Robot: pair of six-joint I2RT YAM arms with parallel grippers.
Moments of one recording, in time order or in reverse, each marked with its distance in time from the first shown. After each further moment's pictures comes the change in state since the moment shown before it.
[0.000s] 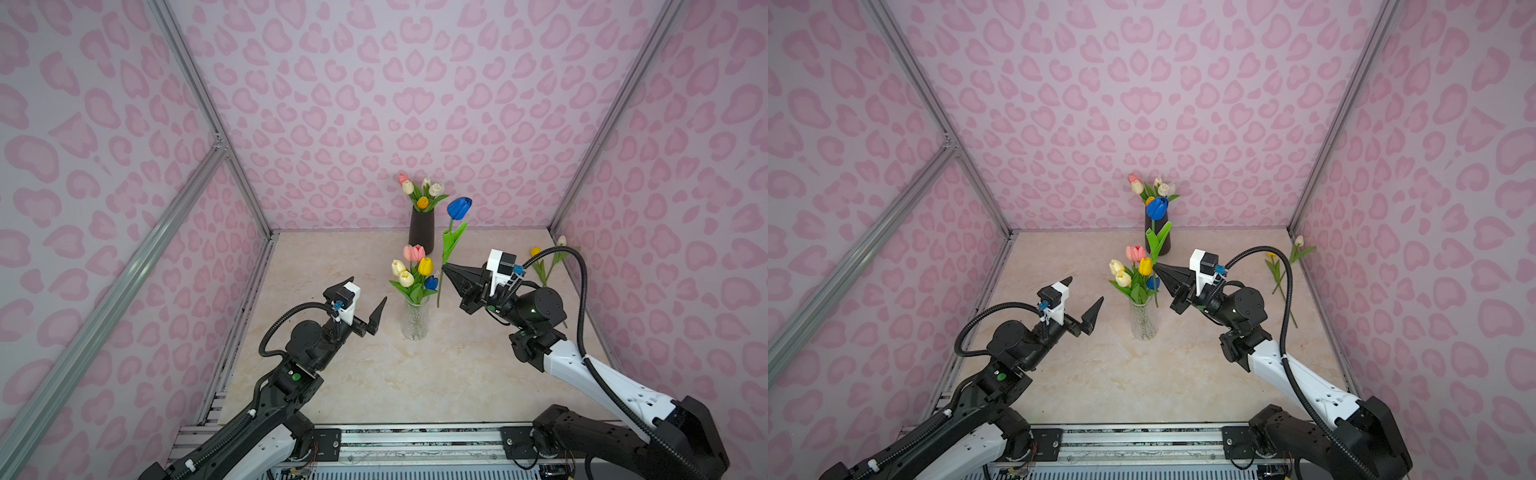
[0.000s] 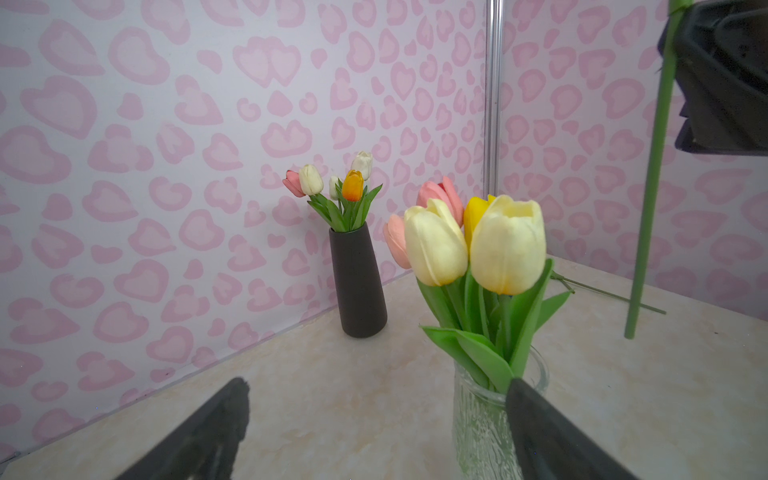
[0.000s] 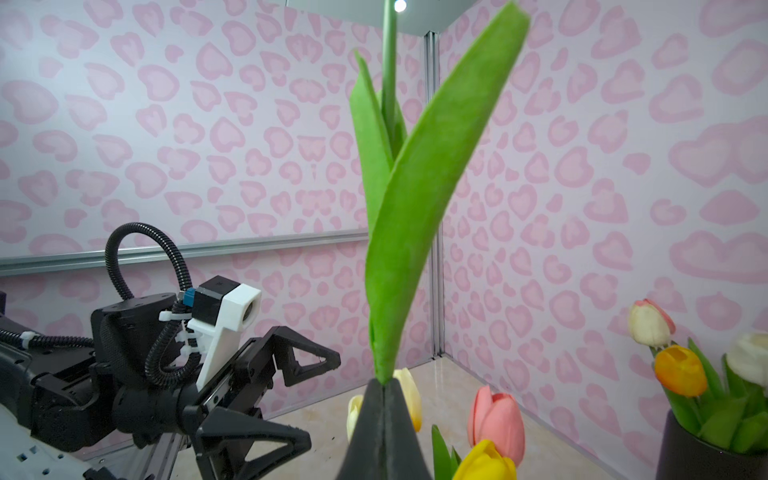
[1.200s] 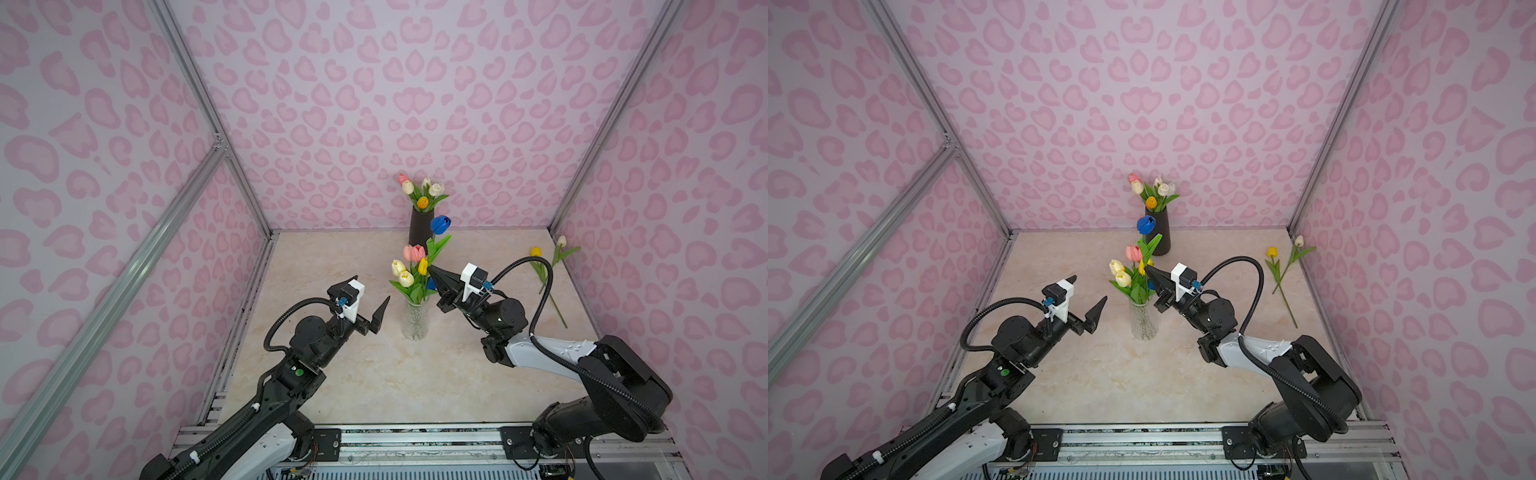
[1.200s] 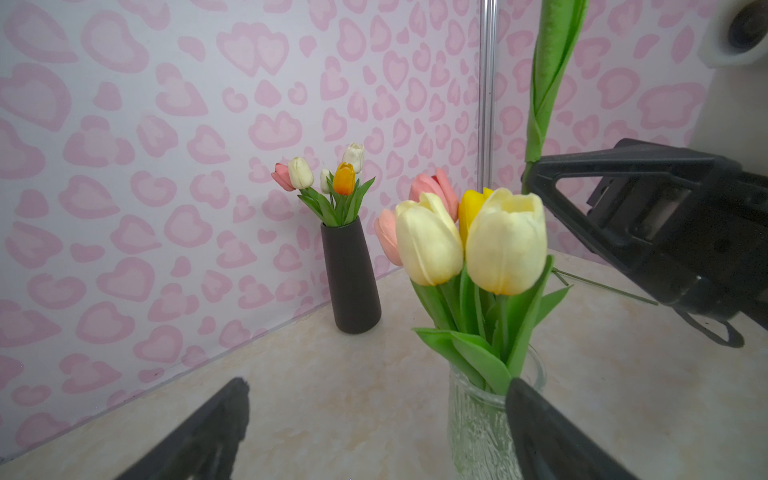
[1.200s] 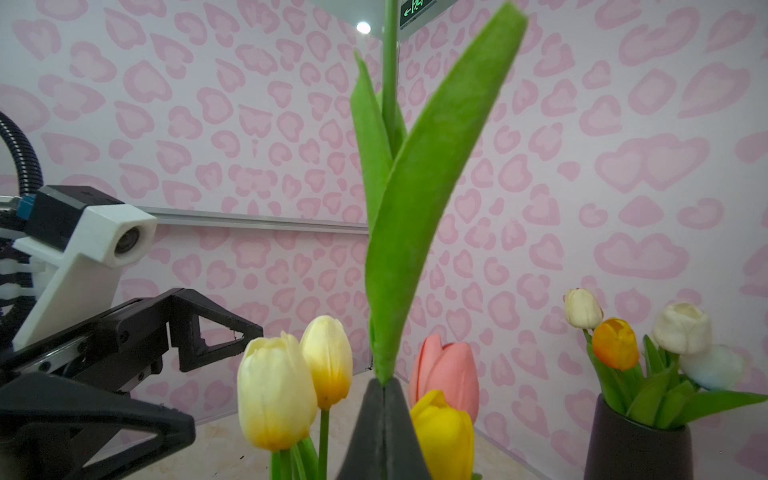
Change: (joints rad) left arm 0.000 0.052 0.019 0.000 0.019 0.000; right arm 0.045 0.330 -0.095 0.445 0.192 -0.171
